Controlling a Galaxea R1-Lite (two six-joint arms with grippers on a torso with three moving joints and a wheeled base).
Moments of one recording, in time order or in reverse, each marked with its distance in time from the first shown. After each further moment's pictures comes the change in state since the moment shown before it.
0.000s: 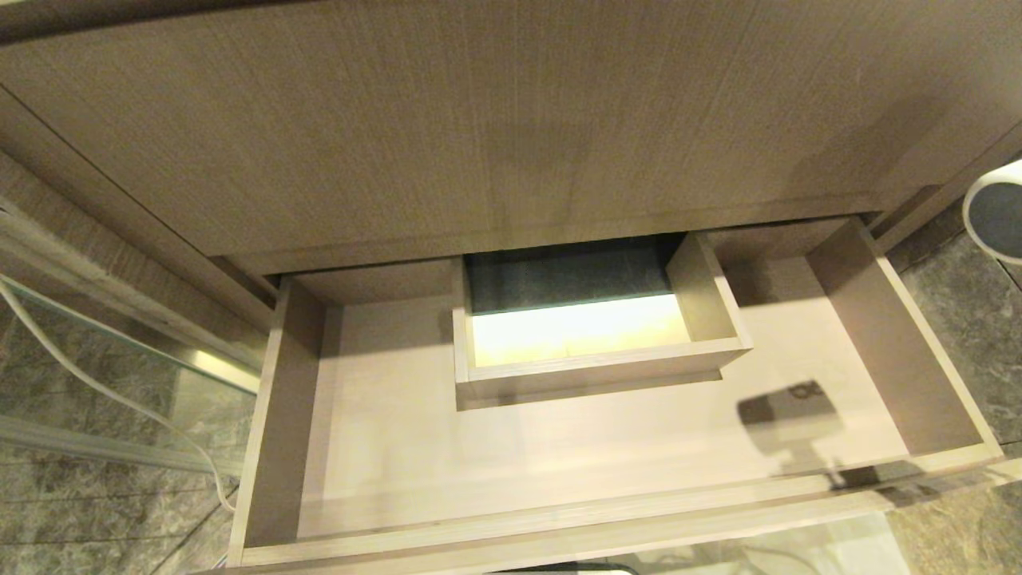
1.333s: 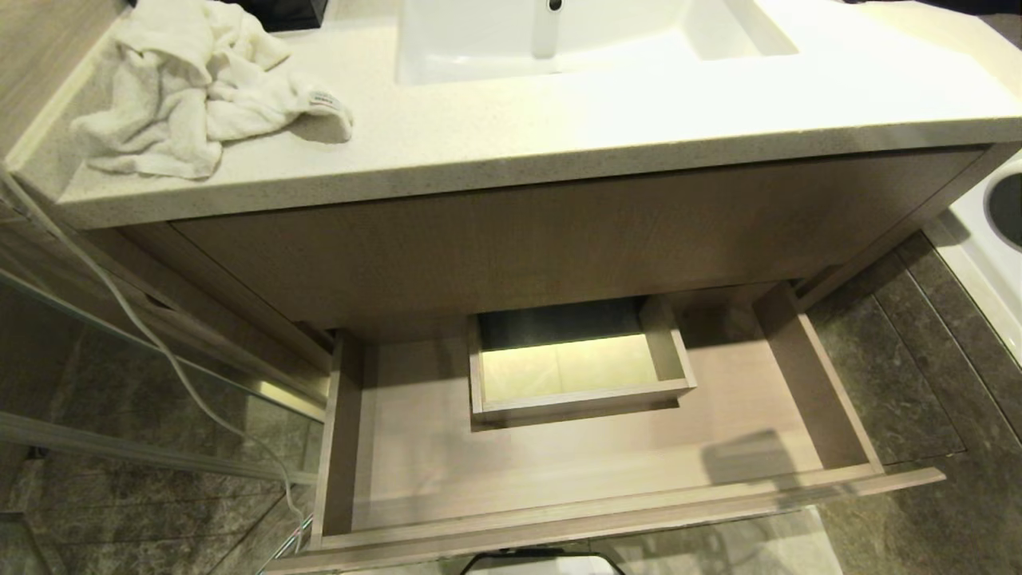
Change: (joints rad) left arm 0.000 0.000 0.000 0.000 0.000 0.000; right arm 0.001 -0.033 0.001 -0.004 0.000 0.000
